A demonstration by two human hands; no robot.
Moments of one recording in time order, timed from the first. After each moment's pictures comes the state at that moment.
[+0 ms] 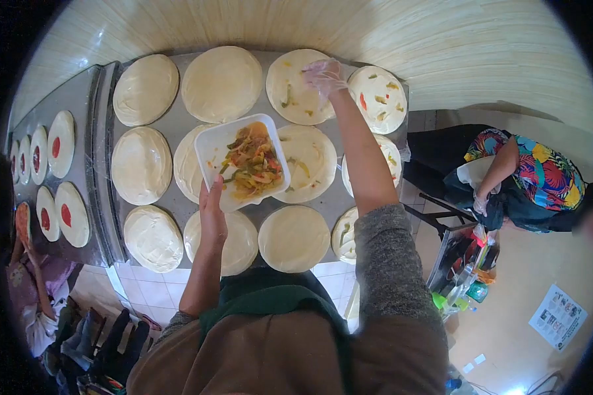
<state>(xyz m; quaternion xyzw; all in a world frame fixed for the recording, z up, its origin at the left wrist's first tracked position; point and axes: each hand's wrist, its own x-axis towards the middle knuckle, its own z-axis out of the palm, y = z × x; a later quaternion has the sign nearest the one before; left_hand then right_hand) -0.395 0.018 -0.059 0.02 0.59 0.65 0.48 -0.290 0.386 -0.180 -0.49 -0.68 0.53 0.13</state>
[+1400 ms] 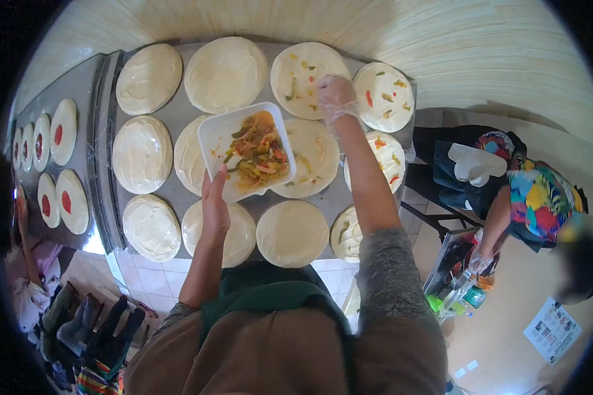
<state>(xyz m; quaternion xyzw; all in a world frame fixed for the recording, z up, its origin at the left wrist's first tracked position) -0.384 0.029 -0.056 0.01 0.58 0.66 0.48 -0.258 0.326 -0.149 -0.48 -0.84 0.24 0.10</state>
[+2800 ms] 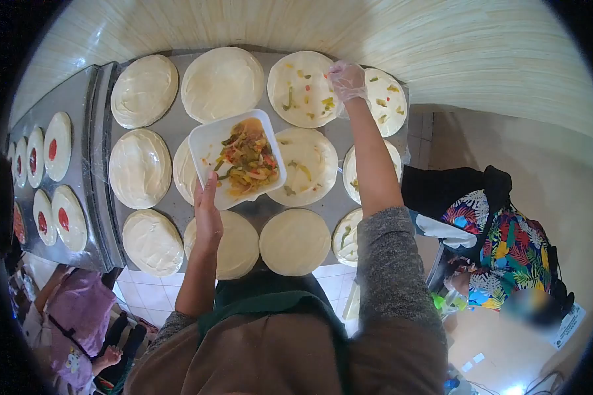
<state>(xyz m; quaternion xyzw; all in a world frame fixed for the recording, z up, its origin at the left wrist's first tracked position) -0.412 0.031 -0.061 0.03 0.59 0.66 0.47 -0.260 0.407 -0.177 -0.51 -0.82 0.22 0.13</state>
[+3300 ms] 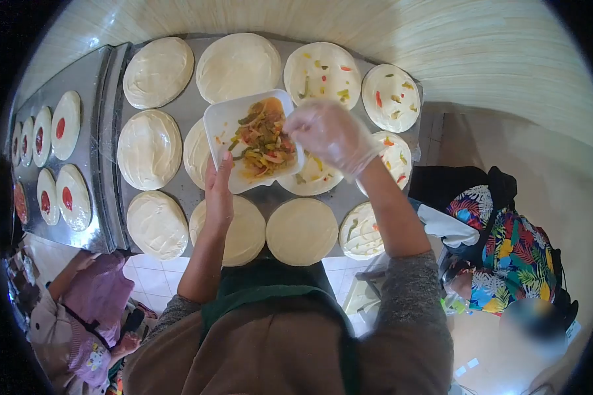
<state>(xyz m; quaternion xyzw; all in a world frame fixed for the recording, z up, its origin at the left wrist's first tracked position) -0.412 0.031 -0.056 0.06 0.57 0.67 0.48 -0.290 0.231 0.002 -0.25 -0.89 0.39 0.04</state>
